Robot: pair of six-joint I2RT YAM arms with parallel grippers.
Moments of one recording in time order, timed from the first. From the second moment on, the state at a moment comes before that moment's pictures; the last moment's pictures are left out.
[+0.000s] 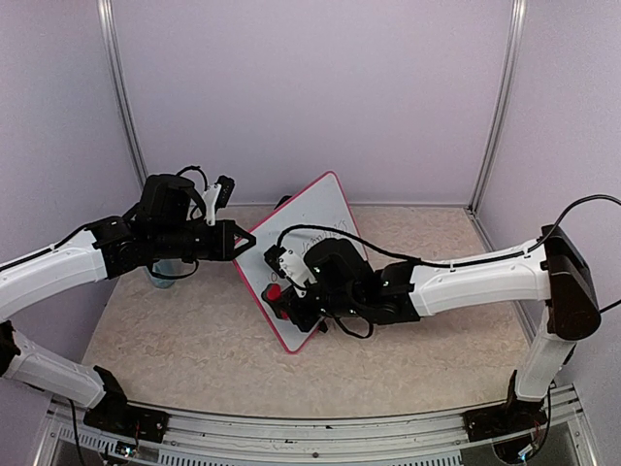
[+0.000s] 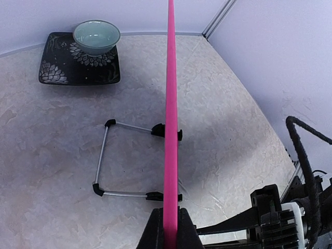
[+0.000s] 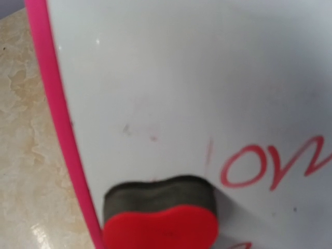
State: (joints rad) left arm -0.73 1.24 1.04 -0.30 0.10 -0.44; right arm 1.17 1.78 1.23 -0.01 0.11 0.13
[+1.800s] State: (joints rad) left arm -0.73 1.24 1.03 -0.27 0.10 -0.45; right arm 1.13 1.82 1.47 -0.20 0.13 0.02
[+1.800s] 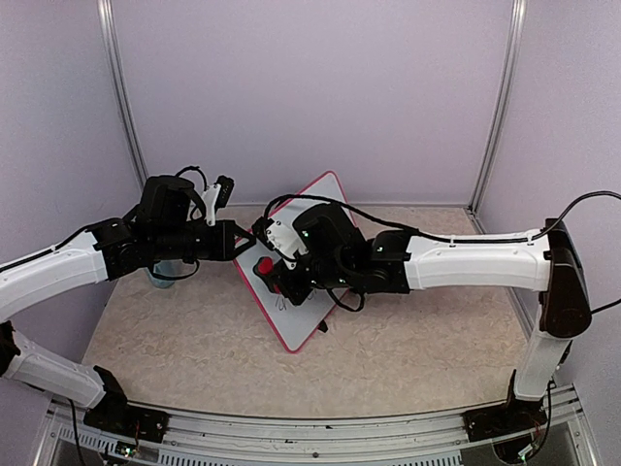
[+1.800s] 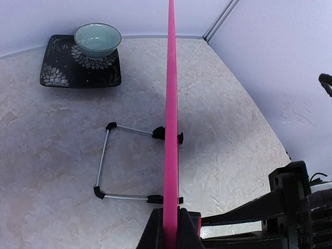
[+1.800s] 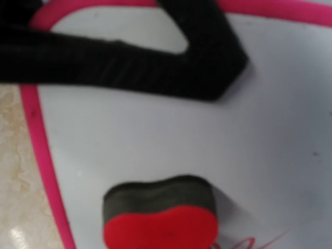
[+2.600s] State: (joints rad) left arm -0.73 1.25 1.03 -0.26 0.10 -0.44; right arm 1.10 1.81 1.34 -0.20 0.13 0.05
